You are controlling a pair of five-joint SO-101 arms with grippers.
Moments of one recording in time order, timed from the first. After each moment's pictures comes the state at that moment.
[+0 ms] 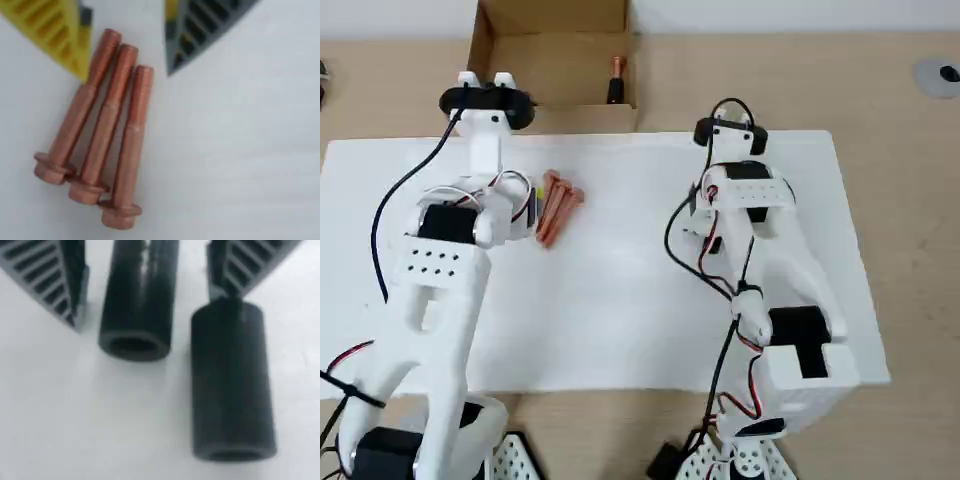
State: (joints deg) left arm 4.1 -27.7 33.6 54.2 -7.6; right arm -6.9 9.8 21.8 58.9 -25.6
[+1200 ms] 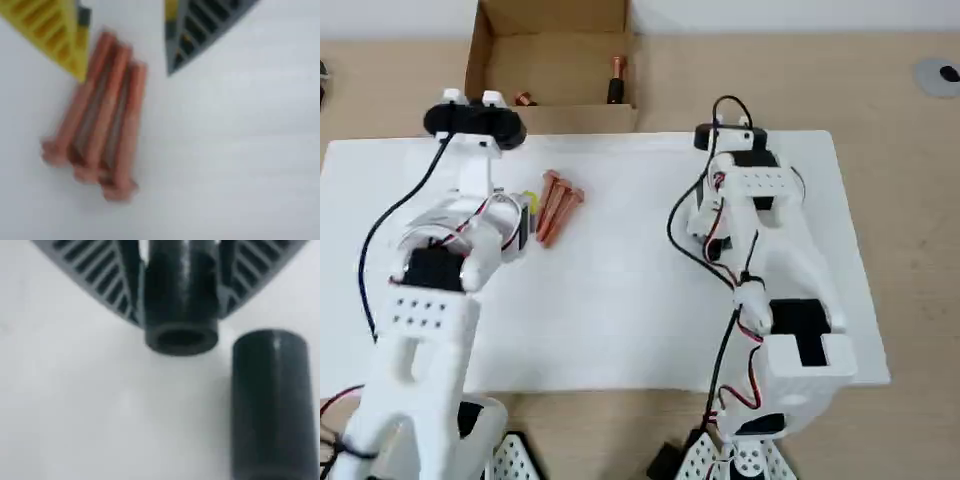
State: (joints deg) left arm 2.8 -38.9 43.7 47.0 -8.0; right arm -4.9 11.0 13.3 71.9 -19.7
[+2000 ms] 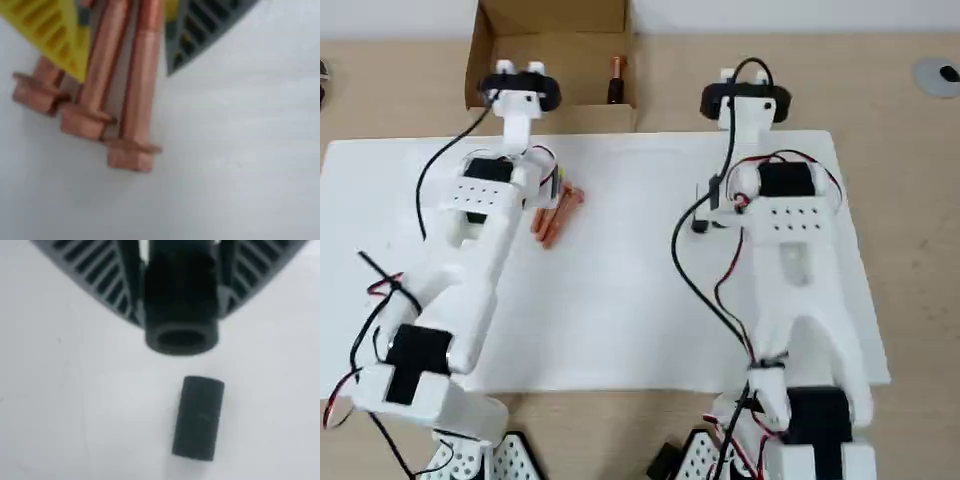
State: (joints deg) left arm 5.5 3.9 17.3 46.9 -8.7; right arm -6.6 -16.5 18.9 73.5 -15.8
